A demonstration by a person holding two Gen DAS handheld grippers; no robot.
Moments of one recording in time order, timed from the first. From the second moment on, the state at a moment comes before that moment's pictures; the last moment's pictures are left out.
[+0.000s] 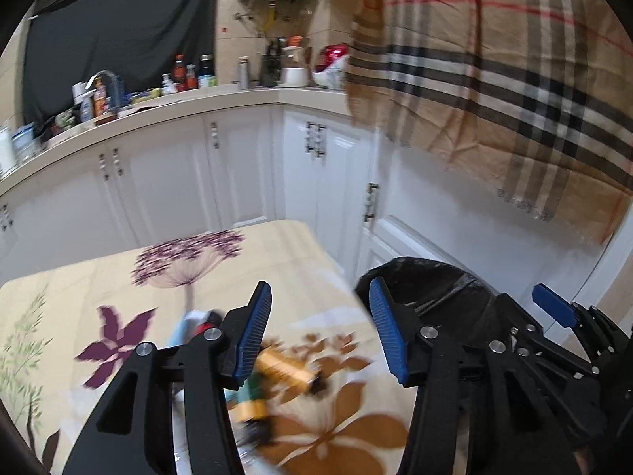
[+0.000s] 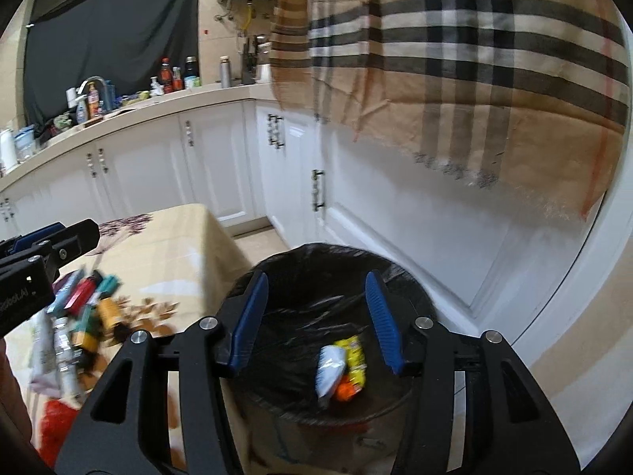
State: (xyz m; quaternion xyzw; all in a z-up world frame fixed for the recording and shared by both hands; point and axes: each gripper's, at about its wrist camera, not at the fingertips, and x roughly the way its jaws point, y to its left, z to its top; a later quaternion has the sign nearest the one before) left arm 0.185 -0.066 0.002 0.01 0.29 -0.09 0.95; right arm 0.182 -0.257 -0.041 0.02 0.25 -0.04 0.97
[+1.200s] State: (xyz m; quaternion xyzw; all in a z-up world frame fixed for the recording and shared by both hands) left arm 0.062 0.127 -0.035 -0.05 0.32 0.09 0.94; right arm 0.095 -0.090 -0.079 -0.05 0.32 0.10 0.94
